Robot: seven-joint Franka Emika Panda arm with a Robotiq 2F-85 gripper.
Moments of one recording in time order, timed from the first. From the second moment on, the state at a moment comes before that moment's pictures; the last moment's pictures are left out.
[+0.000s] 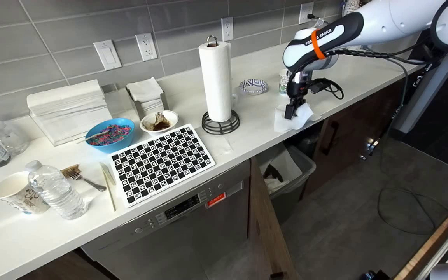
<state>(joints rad) -0.25 0.67 0.07 -1.52 0.06 2.00 -0.50</state>
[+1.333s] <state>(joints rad) -0.32 0.26 0.01 -2.00 0.45 2.04 -0.76</state>
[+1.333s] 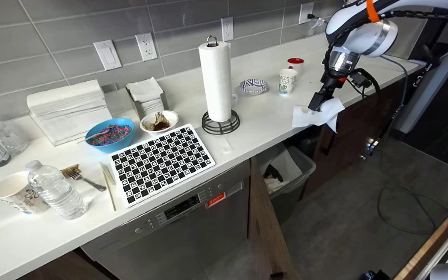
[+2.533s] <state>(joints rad) -0.26 0.10 -0.07 -2.41 0.75 2.51 -1.05</state>
